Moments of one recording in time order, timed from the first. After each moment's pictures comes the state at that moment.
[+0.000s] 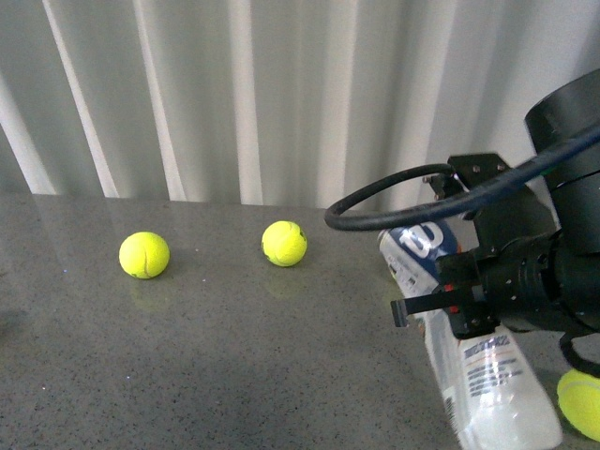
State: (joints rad) left arm 0.00 0.00 0.02 0.00 0.00 0.00; right arm 0.34 1.78 0.81 0.24 0.05 0.03
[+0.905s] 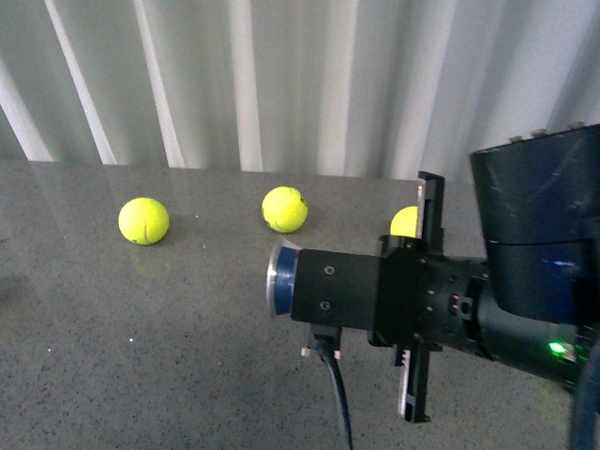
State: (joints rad) left arm 0.00 0.00 0.02 0.00 0.00 0.00; right arm 0.47 2.01 0.77 0.67 -0.13 -1.18
